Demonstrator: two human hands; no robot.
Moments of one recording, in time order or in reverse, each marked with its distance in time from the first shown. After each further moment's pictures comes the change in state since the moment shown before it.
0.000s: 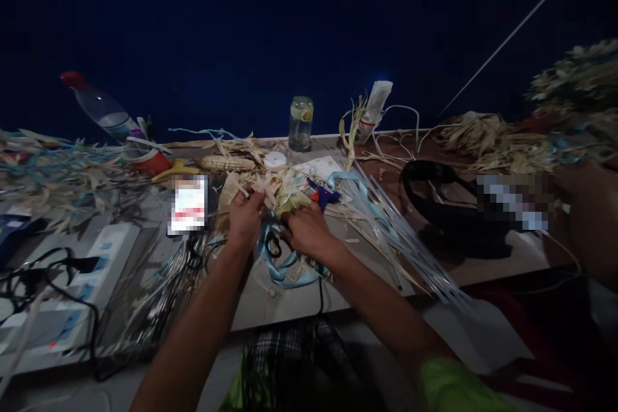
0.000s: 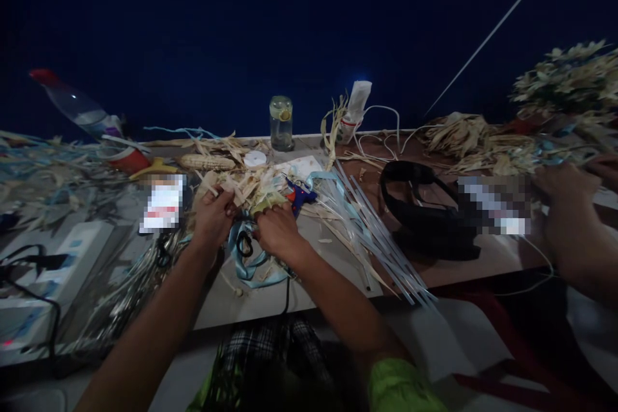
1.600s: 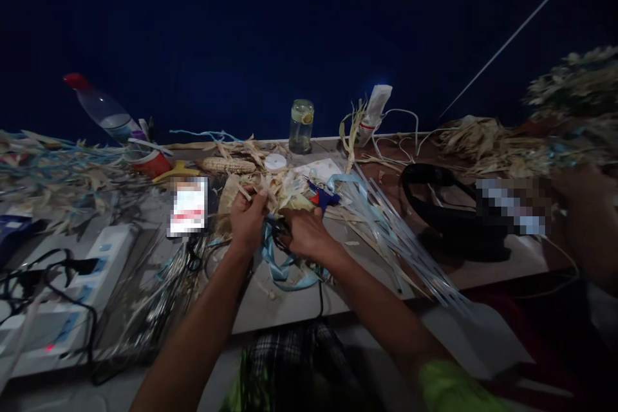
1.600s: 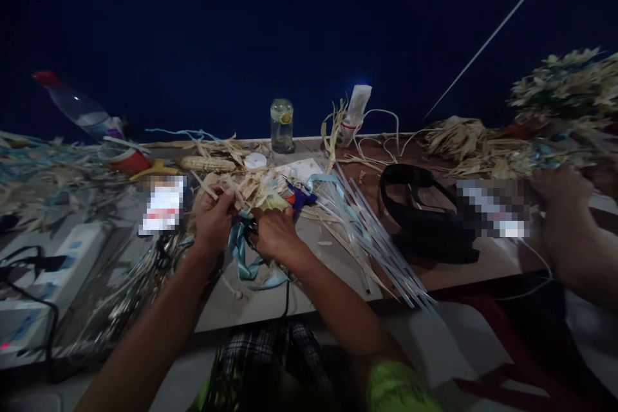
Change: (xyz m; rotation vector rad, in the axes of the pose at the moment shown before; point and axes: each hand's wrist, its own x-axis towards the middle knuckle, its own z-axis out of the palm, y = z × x) left_hand -0.008 0.001 0.003 0.097 -0.044 0.138; right_hand -0.003 -0.005 -0.003 0.142 0.002 0.066
